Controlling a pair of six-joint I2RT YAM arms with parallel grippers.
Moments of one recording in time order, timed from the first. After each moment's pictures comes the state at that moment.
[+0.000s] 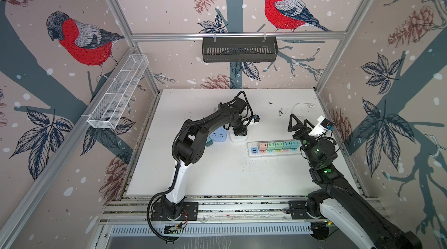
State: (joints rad) left arm -0.63 2.17 1.75 -0.79 0.33 0.70; right arm 0.32 0.71 0.33 0.48 0.18 0.58
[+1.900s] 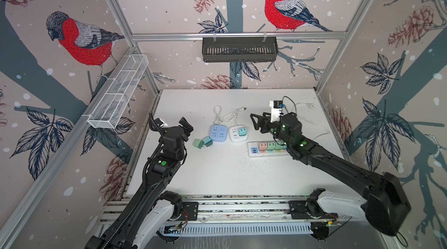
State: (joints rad) left arm -0.29 0.78 0.60 -0.20 -0.50 -0.78; right arm 0.70 1.27 0.80 0.23 0.03 0.42
